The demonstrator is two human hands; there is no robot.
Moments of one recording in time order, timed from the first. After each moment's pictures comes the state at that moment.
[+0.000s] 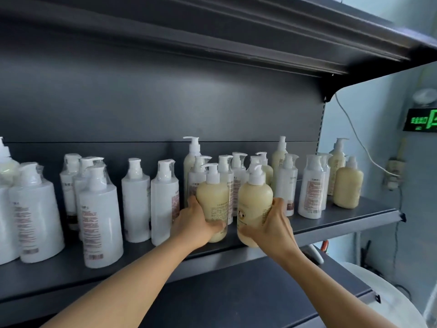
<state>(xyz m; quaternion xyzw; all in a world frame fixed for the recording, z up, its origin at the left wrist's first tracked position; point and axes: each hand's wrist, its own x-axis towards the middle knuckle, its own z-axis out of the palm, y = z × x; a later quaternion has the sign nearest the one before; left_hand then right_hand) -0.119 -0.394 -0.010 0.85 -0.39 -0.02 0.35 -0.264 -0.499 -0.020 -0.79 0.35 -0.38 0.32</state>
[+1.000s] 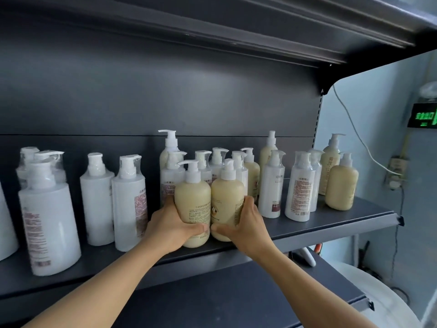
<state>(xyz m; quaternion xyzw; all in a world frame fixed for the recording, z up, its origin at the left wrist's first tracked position) -0.122 -0.421 -0.020 0.82 -0.36 -0.03 0.43 -0.247 -0.547 -0.030 -0.84 0.29 -0.32 0.33</state>
